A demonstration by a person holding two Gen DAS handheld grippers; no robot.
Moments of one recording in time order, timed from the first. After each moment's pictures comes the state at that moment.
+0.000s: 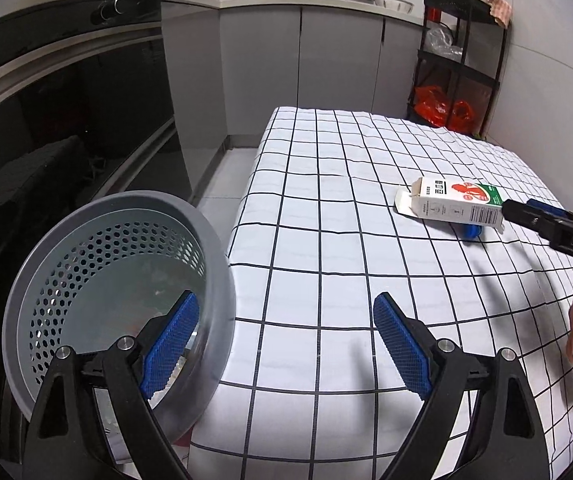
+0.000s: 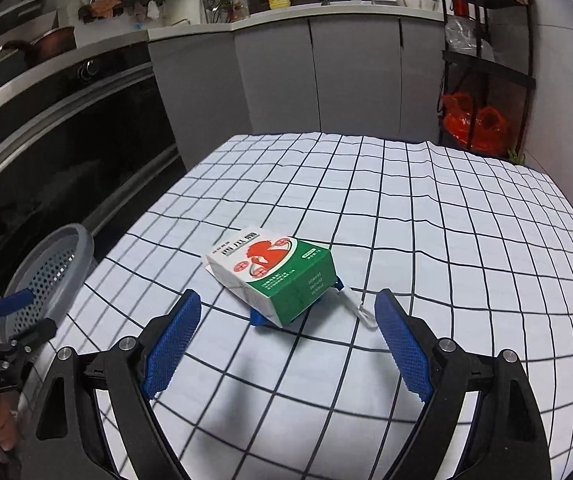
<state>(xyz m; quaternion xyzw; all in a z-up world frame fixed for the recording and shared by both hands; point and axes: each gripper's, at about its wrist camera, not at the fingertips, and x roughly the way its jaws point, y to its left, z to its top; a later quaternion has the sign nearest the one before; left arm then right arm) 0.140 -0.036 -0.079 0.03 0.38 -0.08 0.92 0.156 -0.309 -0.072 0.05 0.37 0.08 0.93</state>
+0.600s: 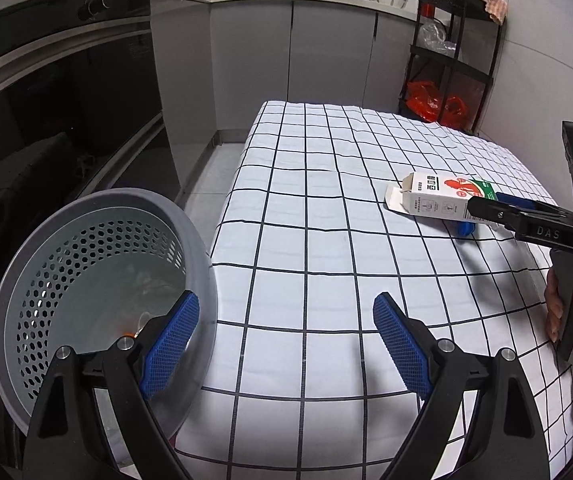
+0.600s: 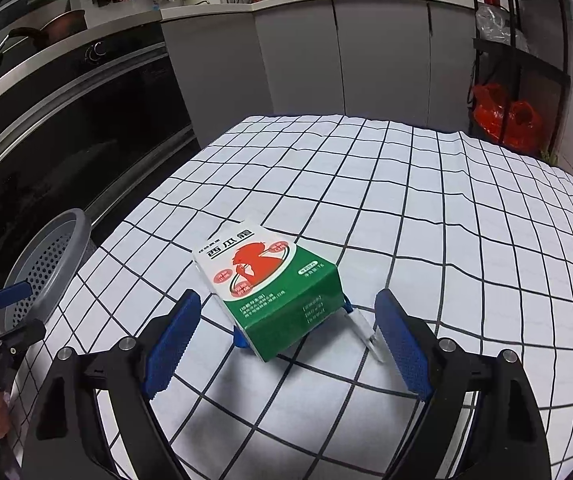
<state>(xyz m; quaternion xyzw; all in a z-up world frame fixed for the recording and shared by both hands) 0.146 -0.041 -0.084 0.02 0.39 -0.09 0.92 0.197 -0.314 -0.091 0.04 0.39 0.14 0.91</state>
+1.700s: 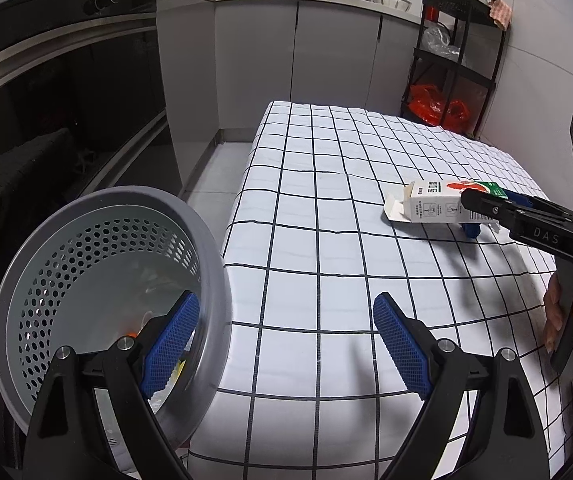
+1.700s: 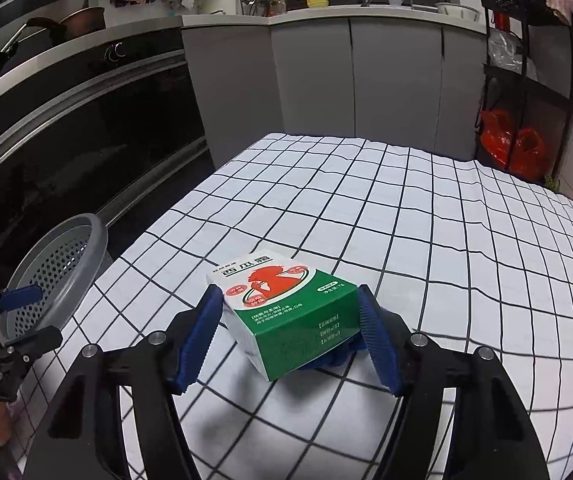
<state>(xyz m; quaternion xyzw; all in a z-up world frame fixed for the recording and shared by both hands) 0.146 -0.029 -0.080 0.01 0.39 -0.10 0.92 0.184 -0.279 -0.074 0.02 0.35 0.14 0.92</state>
